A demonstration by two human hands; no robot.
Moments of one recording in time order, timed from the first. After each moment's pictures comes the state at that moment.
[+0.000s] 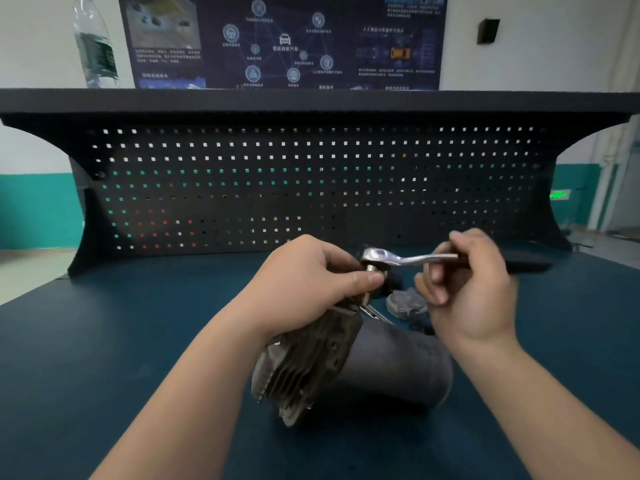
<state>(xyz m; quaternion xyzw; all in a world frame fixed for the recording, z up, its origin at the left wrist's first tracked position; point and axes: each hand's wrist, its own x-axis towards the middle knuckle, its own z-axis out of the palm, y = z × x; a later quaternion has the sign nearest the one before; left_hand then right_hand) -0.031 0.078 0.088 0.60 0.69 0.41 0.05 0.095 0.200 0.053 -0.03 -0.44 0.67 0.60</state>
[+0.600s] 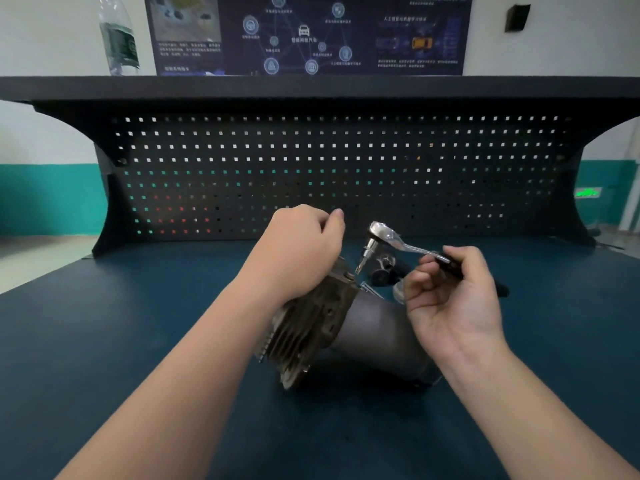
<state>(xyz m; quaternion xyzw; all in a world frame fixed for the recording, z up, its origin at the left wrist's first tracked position) -0.034 0.092 0.082 0.49 0.75 0.43 -0.13 0.094 0.195 0.039 -0.05 -0.20 0.85 0.48</state>
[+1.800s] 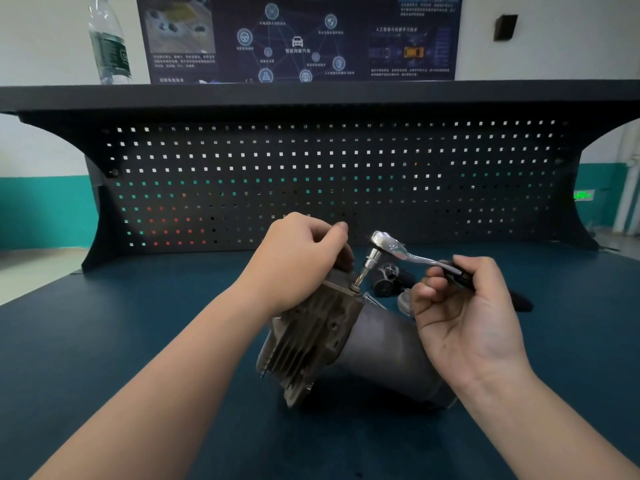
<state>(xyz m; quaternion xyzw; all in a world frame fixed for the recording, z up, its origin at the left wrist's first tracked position) -0.051 0.097 0.081 0.54 0.70 0.47 -0.05 0.090 0.193 0.036 -0.05 -0.24 0.83 0.50</state>
